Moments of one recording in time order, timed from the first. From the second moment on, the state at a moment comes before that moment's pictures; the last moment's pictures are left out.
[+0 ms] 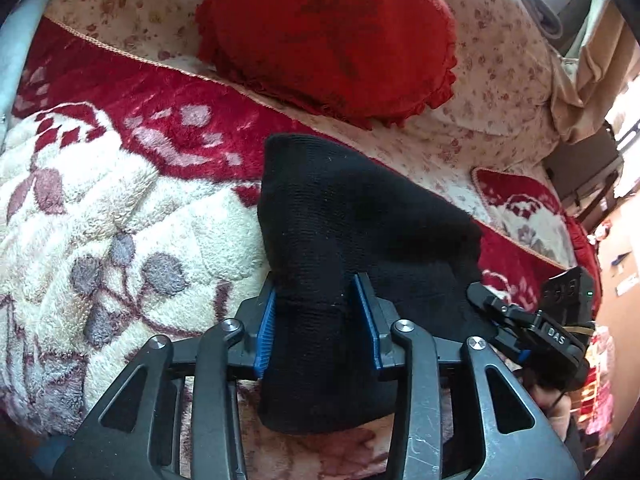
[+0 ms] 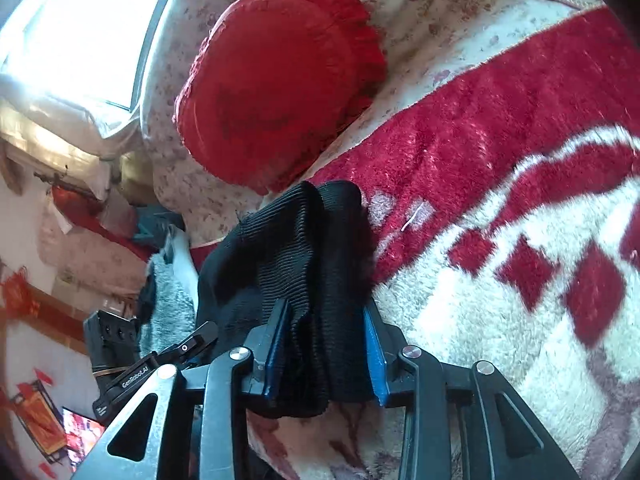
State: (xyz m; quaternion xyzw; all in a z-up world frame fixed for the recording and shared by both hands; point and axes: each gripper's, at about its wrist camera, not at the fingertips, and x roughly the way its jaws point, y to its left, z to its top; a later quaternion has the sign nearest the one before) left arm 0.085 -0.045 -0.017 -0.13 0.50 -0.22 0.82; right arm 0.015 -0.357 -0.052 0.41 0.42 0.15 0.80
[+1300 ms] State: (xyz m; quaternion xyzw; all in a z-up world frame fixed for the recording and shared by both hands) left arm 0.009 -0.074 0.023 0.02 0.41 -0.12 0.90; right arm -0.073 -0.263 0.015 0.02 0.32 0.00 0.95
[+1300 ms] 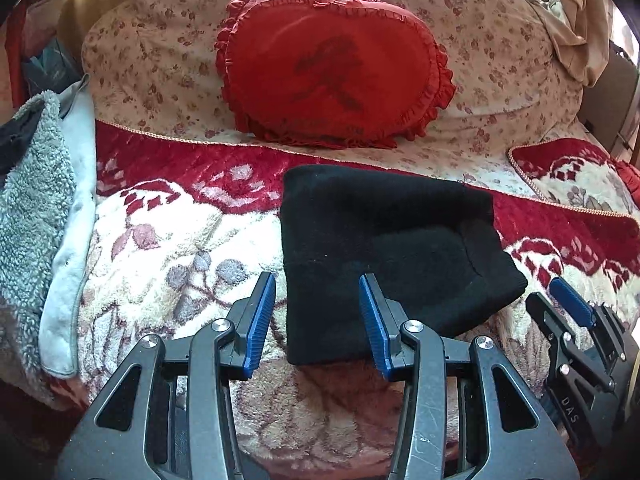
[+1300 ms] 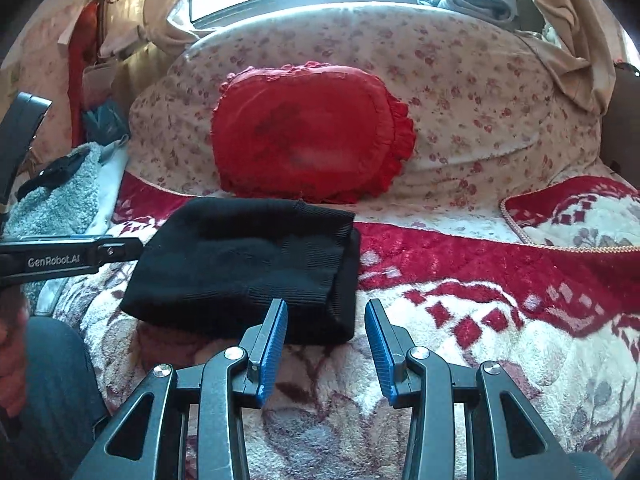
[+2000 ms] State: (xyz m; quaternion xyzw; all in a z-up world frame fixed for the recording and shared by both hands) left arm -0.077 -0.069 0.026 0.11 0.28 -0.09 0.95; right arm -0.075 -0.272 0.020 0.03 0.31 -0.02 0.95
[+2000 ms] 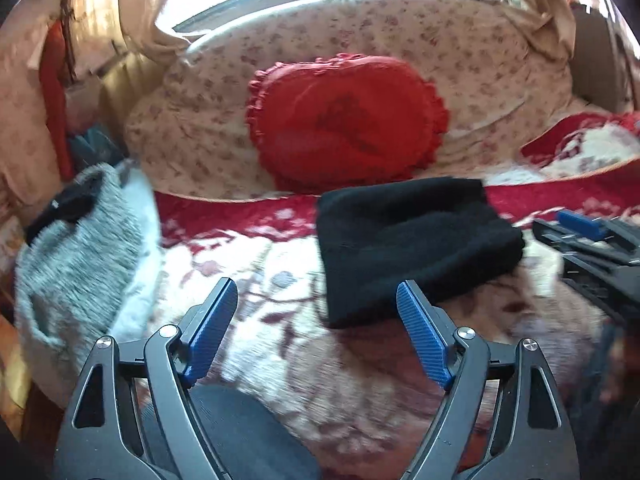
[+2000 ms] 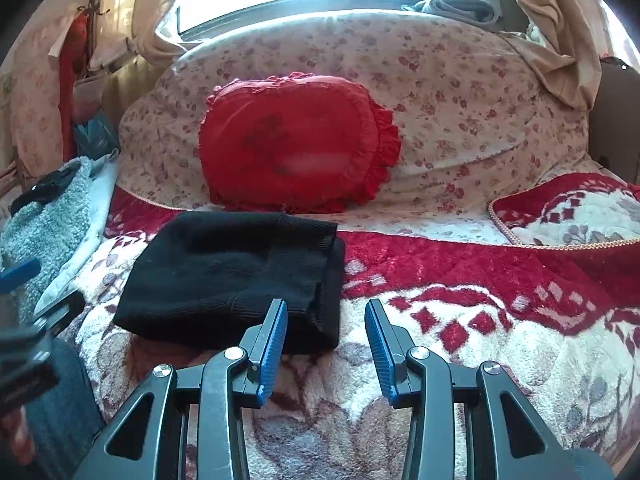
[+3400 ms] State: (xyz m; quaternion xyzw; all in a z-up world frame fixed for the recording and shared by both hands) left arm -0.066 -0.097 -0.049 0.07 0.45 -0.11 0.89; right arm -0.083 -0.248 0.010 -0.02 0.32 -0.02 0.95
